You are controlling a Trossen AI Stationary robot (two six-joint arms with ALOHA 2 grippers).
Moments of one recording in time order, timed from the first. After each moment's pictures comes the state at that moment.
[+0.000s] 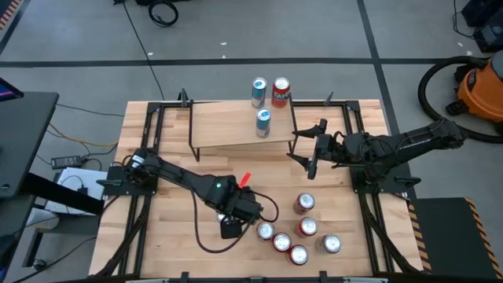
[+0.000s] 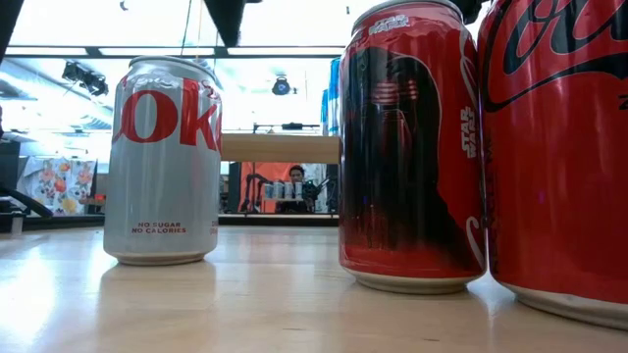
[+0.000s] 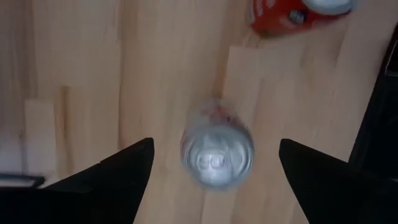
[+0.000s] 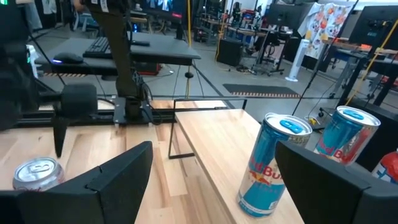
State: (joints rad) left arm -0.39 2.01 2.02 -1.44 -0.09 -0.52; right arm 0.21 0.92 0.75 0.05 0.52 -0.08
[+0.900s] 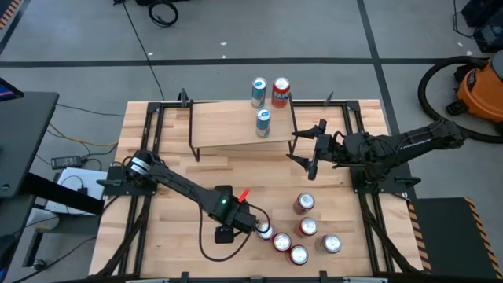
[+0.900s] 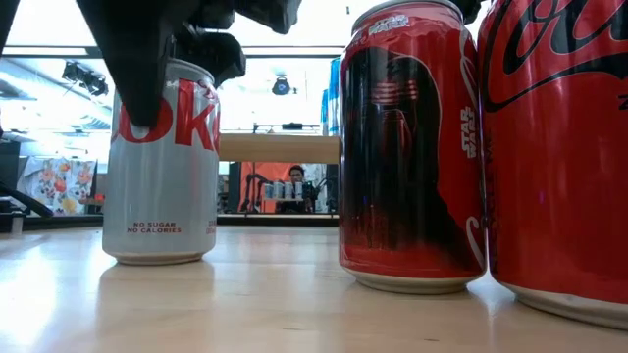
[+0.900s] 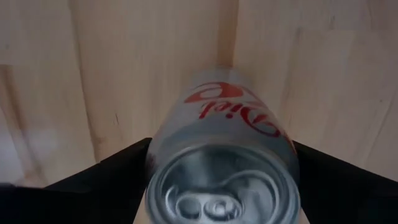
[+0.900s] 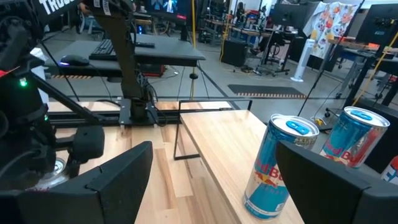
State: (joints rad) left arm -0.43 2.02 1.70 -1.25 -0.07 -0.48; right arm 0.21 0.92 0.75 0.06 0.50 -0.07
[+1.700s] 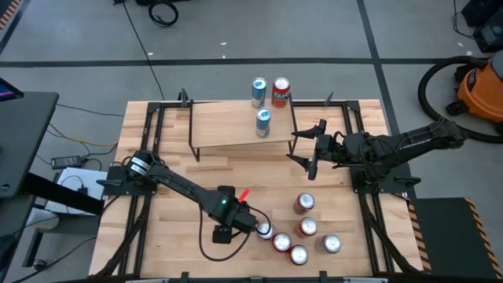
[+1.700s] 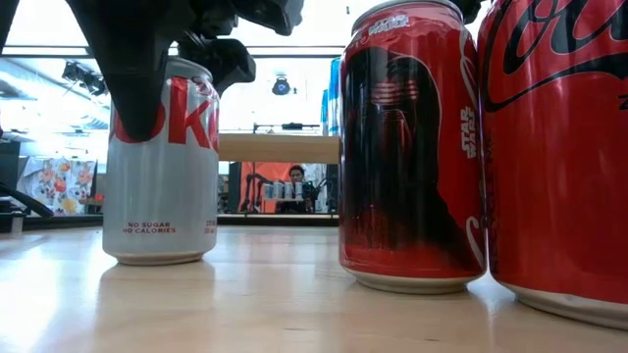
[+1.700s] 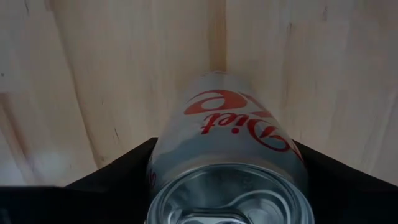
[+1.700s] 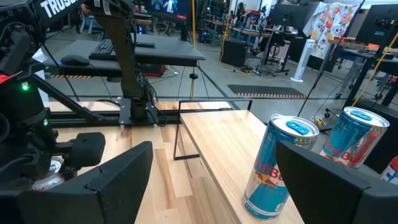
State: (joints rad) left arm -0.44 2.01 1.68 -1.21 -0.07 -0.37; right arm 0.21 0.92 0.75 0.06 0.50 -0.07
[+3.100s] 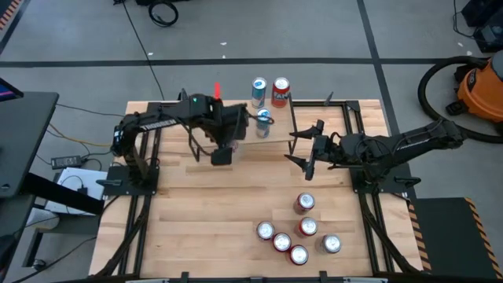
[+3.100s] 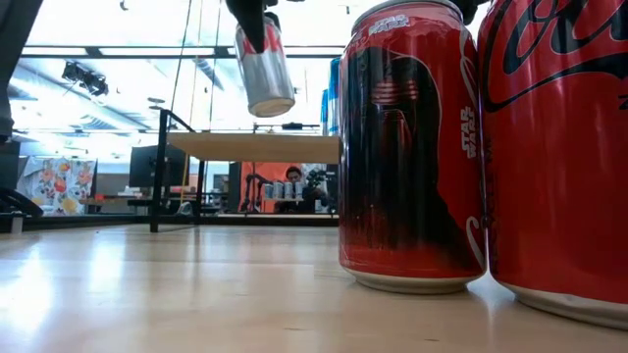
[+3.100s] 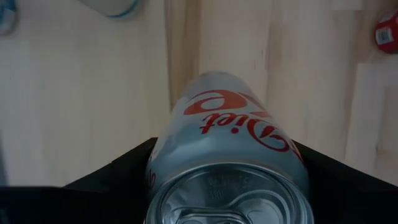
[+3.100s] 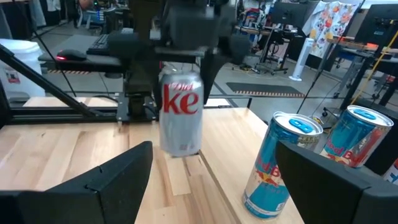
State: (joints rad) left arm 0.13 1.78 2.00 -1.49 -0.07 0.12; right arm 0.20 0.95 0.75 0.07 0.50 -0.08
